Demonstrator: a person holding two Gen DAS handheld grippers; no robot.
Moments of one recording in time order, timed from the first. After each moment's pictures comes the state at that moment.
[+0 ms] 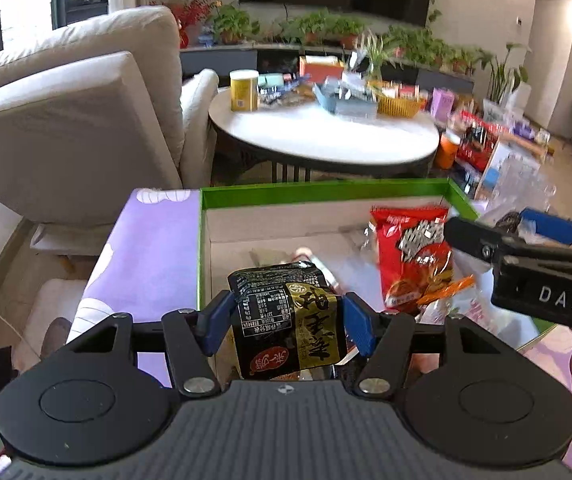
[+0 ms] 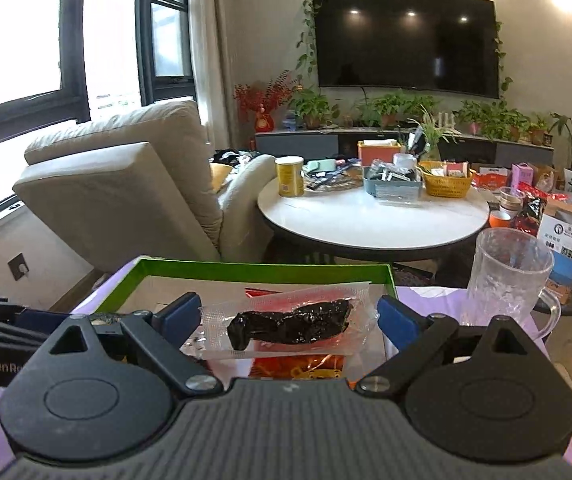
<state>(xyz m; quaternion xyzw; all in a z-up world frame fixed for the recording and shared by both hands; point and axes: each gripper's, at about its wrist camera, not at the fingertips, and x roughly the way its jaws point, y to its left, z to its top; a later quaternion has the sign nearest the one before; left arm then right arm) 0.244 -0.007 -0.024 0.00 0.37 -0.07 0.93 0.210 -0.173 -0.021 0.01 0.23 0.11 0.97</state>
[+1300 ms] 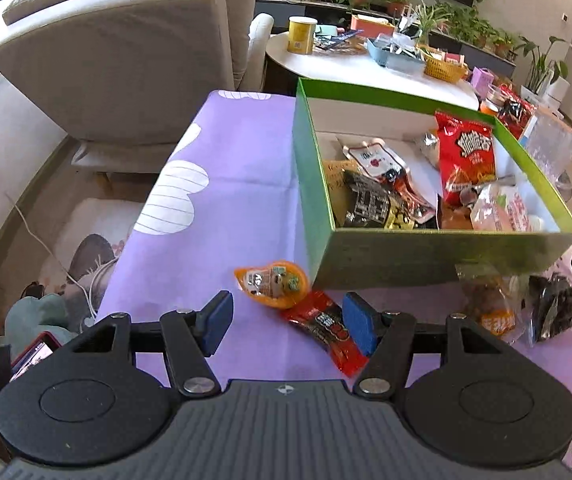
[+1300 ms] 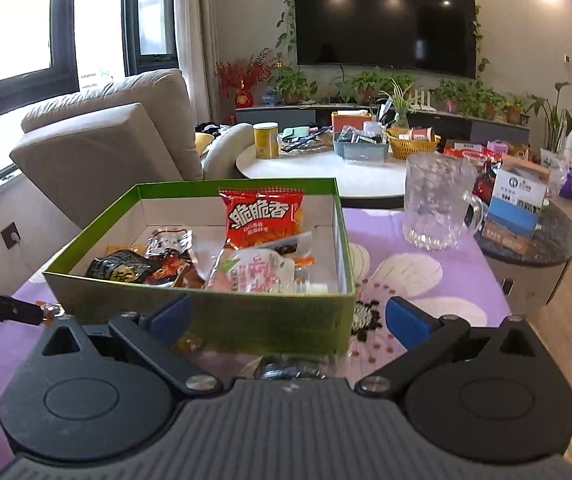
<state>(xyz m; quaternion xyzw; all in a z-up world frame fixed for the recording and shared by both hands) 0.162 0.058 -0.056 -0.04 0.43 -0.02 0.90 0.124 -0.205 -0.043 0.01 0.26 0.08 0.96</state>
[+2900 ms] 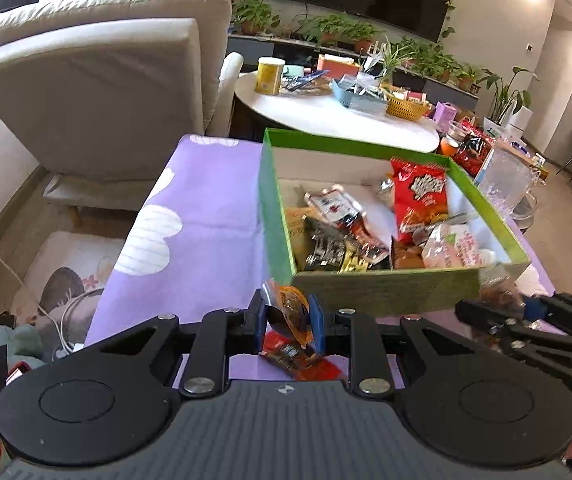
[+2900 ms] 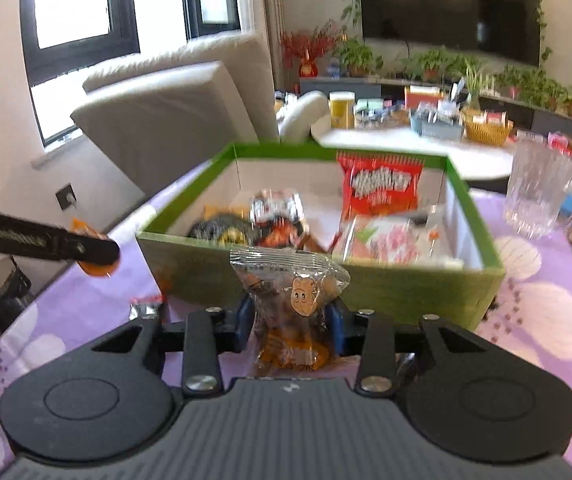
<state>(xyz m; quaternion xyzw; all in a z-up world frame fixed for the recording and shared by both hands) 0.151 0.060 -0.027 -0.06 0.36 -0.07 0.93 0.113 -0.139 -0.042 -0.01 0.29 0.17 0.94</state>
